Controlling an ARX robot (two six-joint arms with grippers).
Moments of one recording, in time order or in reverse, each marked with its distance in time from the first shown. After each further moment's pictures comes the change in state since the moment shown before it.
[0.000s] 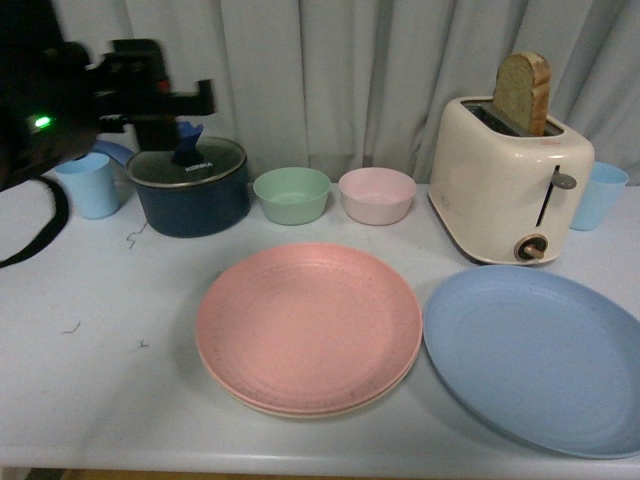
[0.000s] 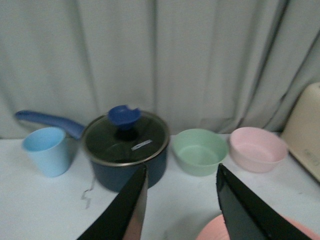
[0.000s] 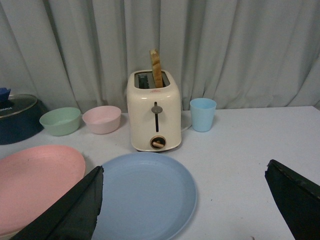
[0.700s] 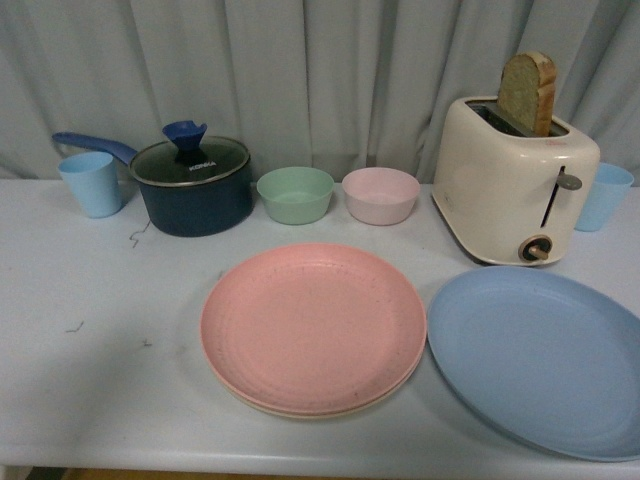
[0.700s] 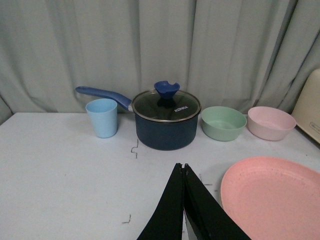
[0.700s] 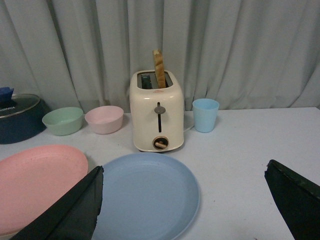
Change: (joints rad) left arm 0.168 -0.507 -0.510 0.038 0.139 0.011; right arm 0.002 0.000 0.000 0.000 0.000 0.000
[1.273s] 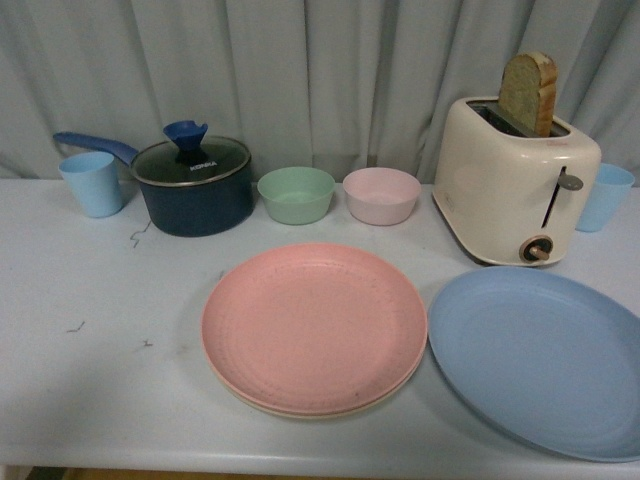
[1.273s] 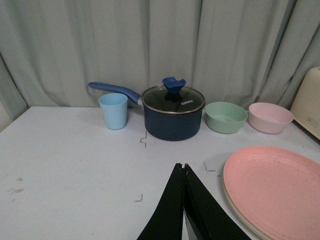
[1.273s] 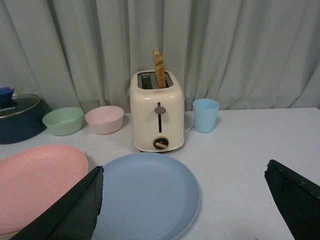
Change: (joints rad) left arm 0.078 -0.477 -0.101 -0.375 0.076 0.000; right arm 0.000 0.000 0.000 0.000 0.000 0.000
